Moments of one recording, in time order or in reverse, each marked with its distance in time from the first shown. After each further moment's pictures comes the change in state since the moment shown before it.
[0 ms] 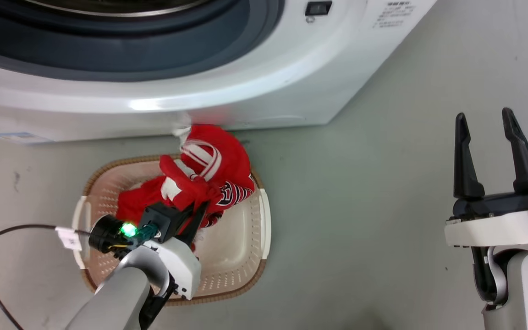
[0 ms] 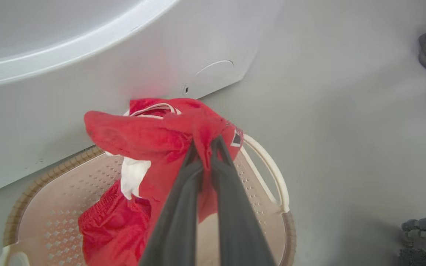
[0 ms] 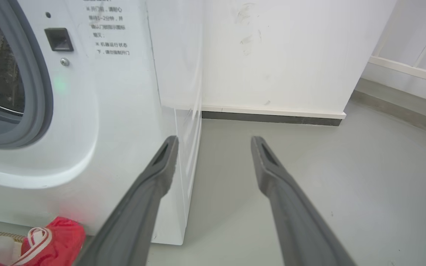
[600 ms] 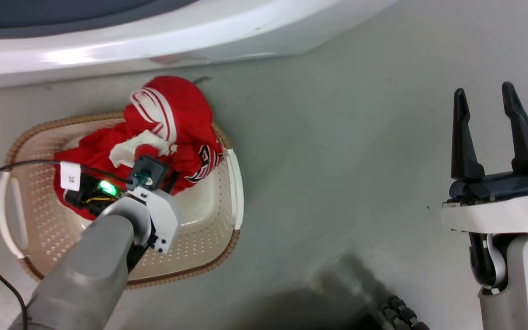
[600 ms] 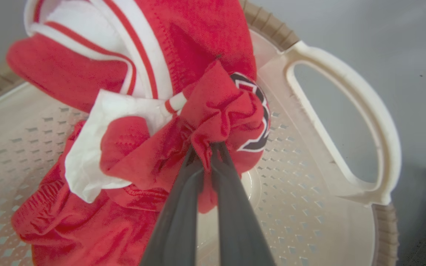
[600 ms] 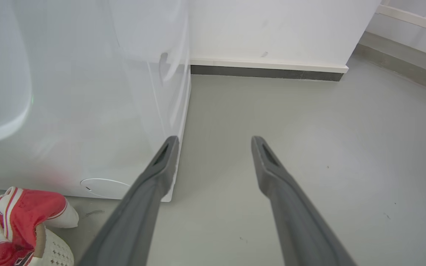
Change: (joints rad) left arm -0.328 -0.027 -0.157 0.458 -0.022 -0.013 0.000; right arm -0.057 0.000 0.033 -0.030 0.048 0.000 0.000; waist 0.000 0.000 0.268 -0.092
